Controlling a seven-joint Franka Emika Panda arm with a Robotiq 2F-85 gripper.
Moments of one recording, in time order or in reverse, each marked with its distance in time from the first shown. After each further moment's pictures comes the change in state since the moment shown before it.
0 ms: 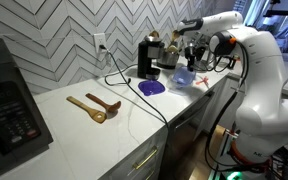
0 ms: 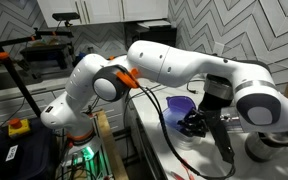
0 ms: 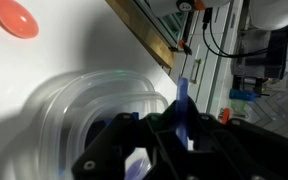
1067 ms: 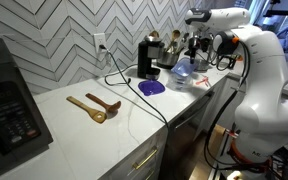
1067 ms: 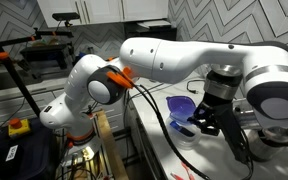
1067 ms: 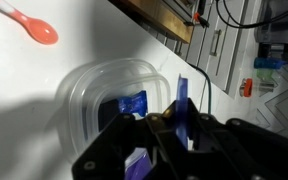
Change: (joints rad) arm -0.063 -0.005 0.004 0.141 0.077 0.002 0.173
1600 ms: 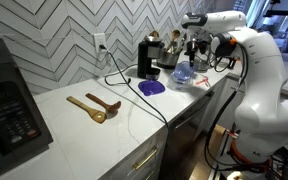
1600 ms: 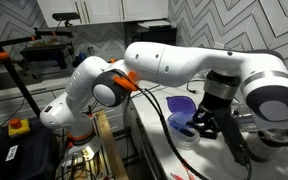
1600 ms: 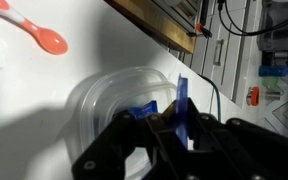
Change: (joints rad) arm 0.013 0.039 0.022 0.013 -0.073 0.000 0.008
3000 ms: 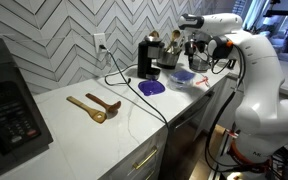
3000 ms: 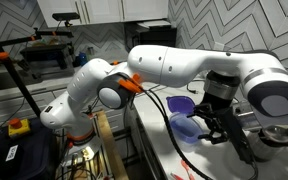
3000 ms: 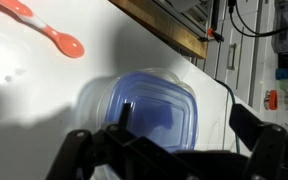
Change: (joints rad) arm 0.022 0.045 0.008 0.075 -0.064 0.000 0.035
